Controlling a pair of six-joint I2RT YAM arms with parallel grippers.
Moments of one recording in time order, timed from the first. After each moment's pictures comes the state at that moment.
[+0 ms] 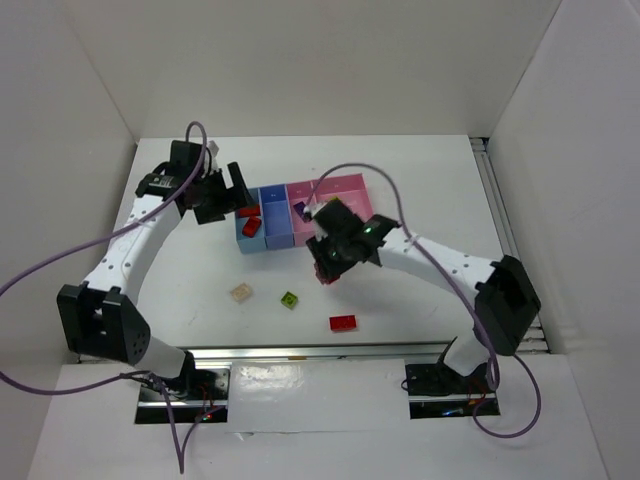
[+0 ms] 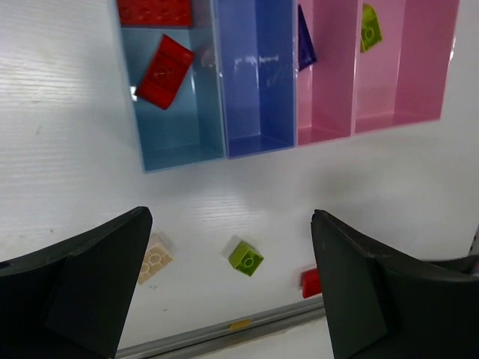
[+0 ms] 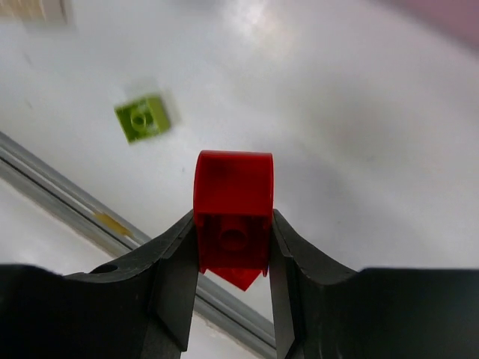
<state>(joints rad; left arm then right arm) -0.14 1.44 1.37 -0.79 0.17 -0.50 0.89 1.58 1.20 -0.68 0.03 0.24</state>
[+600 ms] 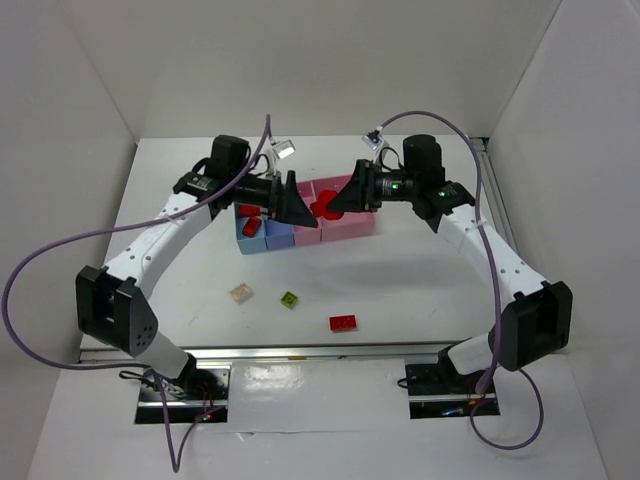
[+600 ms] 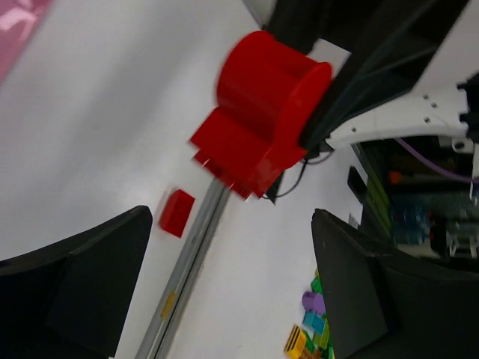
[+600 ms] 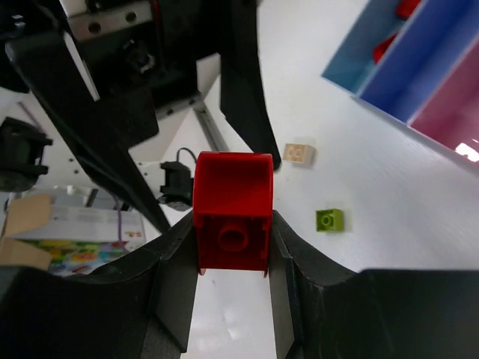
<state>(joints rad) -0.34 1.54 1.43 -0.57 0.98 -0.32 0.36 1.41 1.28 -0.30 -0.87 0.52</state>
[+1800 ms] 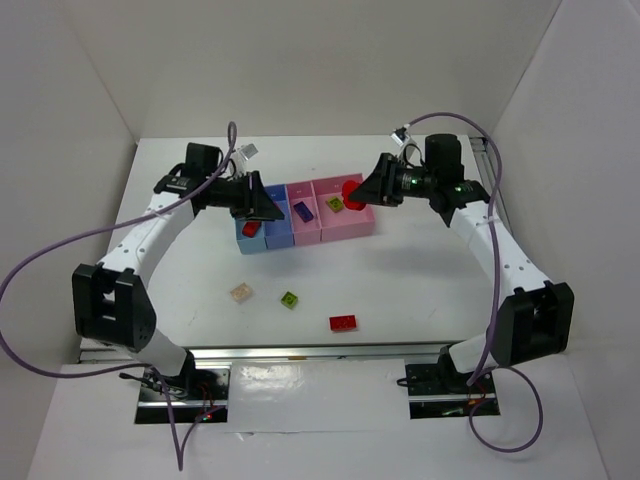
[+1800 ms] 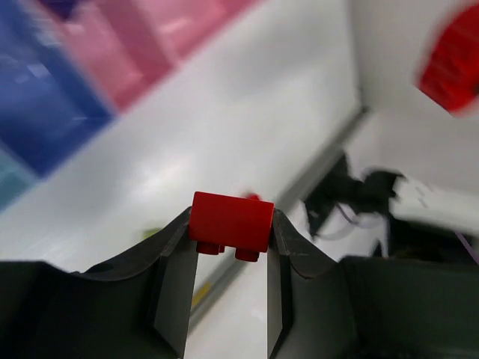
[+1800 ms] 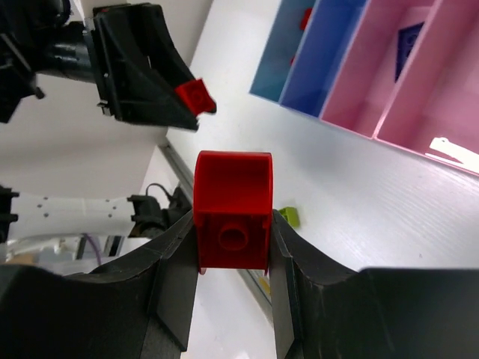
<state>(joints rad) -0.18 1.54 1.31 -0.59 0.86 -0.35 0.21 1.42 1.27 -0.34 -0.85 0.53</state>
